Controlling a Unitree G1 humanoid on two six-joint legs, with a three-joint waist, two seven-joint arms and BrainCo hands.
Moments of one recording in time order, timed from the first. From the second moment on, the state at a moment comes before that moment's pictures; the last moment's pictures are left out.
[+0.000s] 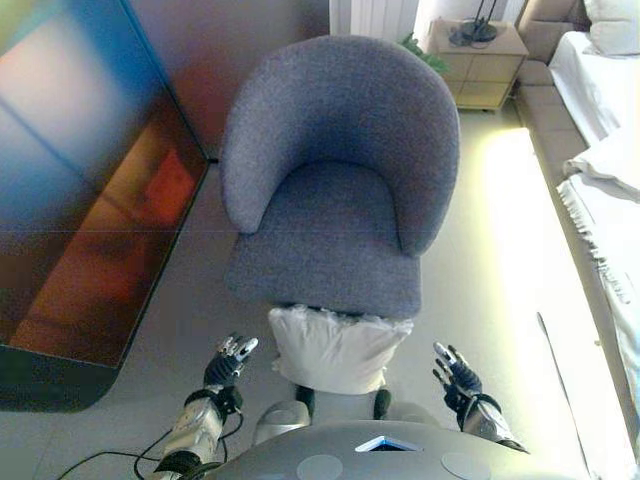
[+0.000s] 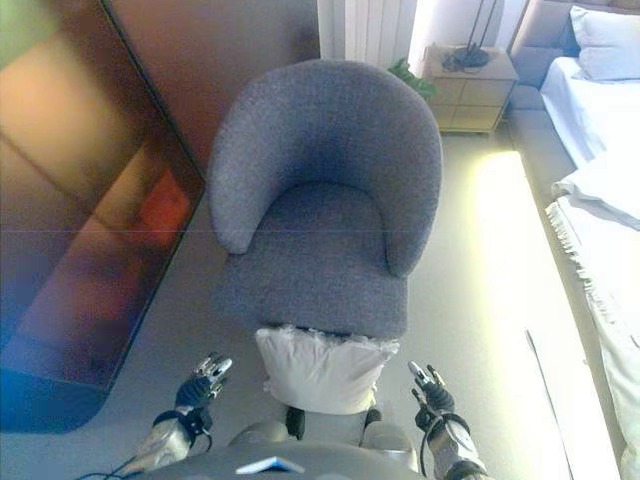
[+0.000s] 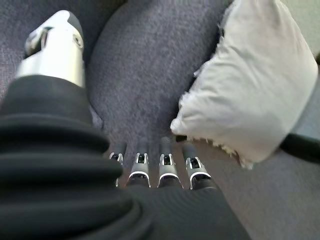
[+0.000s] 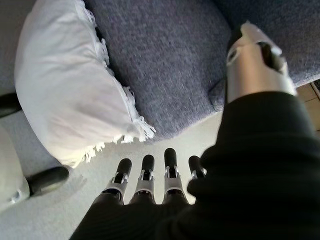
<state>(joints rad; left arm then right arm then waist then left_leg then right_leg) 0.15 0.25 -0.17 0.92 -0.68 -0.27 -0.19 0.06 -0.21 0.08 1.12 0.82 -0.21 0.18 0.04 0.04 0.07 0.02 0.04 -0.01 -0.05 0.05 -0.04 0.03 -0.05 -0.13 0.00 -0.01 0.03</state>
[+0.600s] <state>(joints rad) -0.16 0.25 -0.30 1.08 -0.50 -0.30 -0.02 -0.23 -0.33 0.28 1.15 0.37 -0.23 -0.06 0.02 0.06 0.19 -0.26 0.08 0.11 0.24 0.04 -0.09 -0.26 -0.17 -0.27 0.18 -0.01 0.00</state>
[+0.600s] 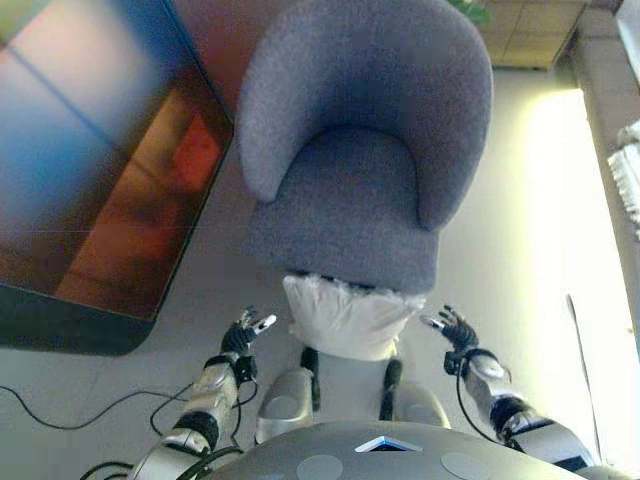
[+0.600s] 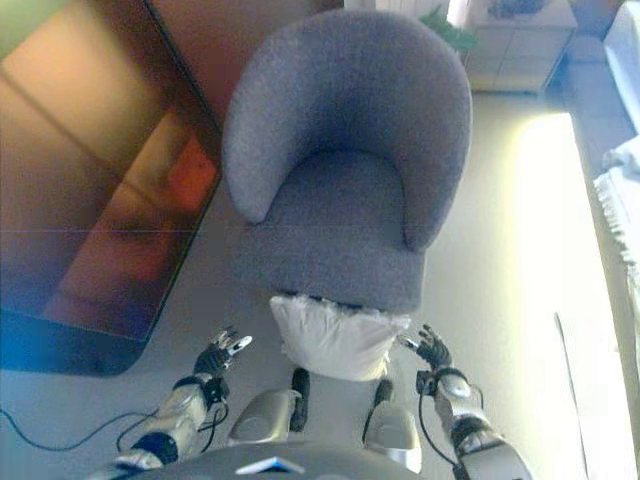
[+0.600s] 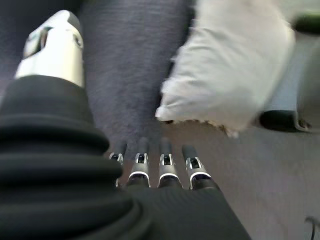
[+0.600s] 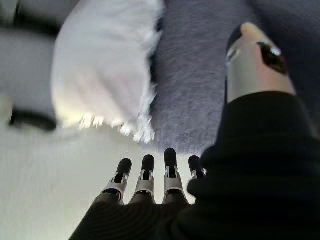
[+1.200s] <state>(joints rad) -0.52 0.36 -0.35 1.02 -0.48 -0.34 0.15 -0.63 -0.39 0.30 1.09 0.42 -0.19 -0.16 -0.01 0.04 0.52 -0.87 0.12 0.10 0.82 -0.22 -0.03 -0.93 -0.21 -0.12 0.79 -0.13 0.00</state>
